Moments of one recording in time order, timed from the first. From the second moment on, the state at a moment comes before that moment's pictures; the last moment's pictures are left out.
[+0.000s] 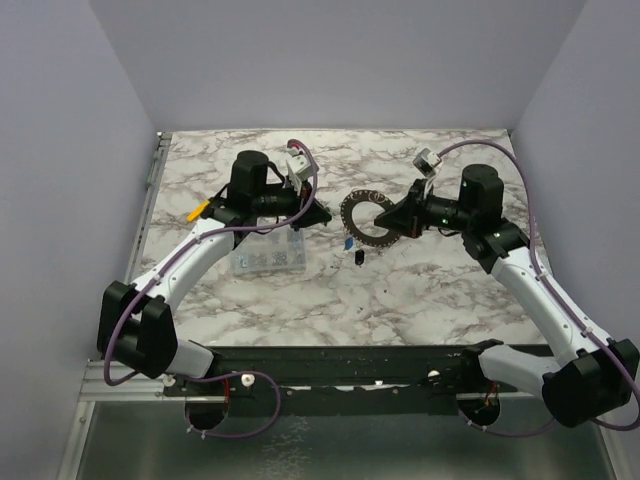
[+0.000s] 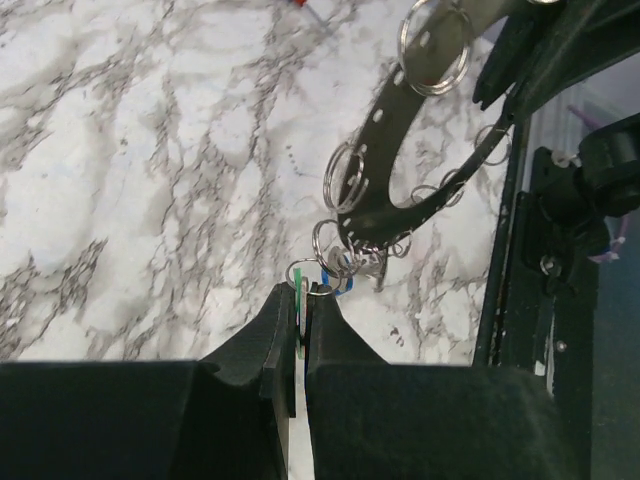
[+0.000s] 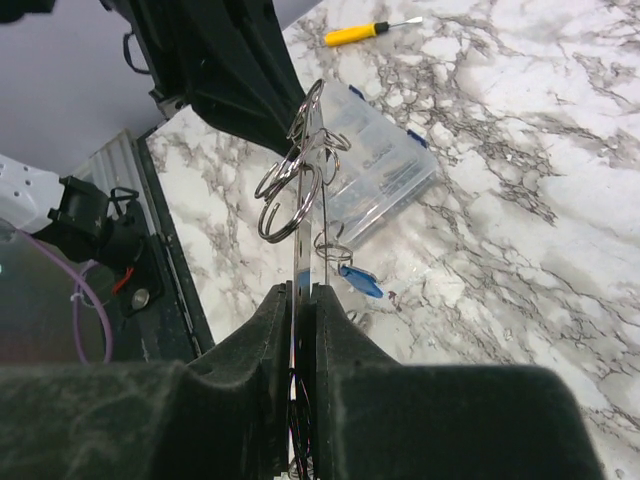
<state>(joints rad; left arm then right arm) -0.41 1.41 1.06 -0.01 0.88 -0.04 0.32 1.12 1.00 -0.20 -0.80 0.12</state>
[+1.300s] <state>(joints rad) -0.95 1.37 1.42 -0.86 0.14 1.20 0.29 0.96 0.90 -0.29 -0.92 -0.22</state>
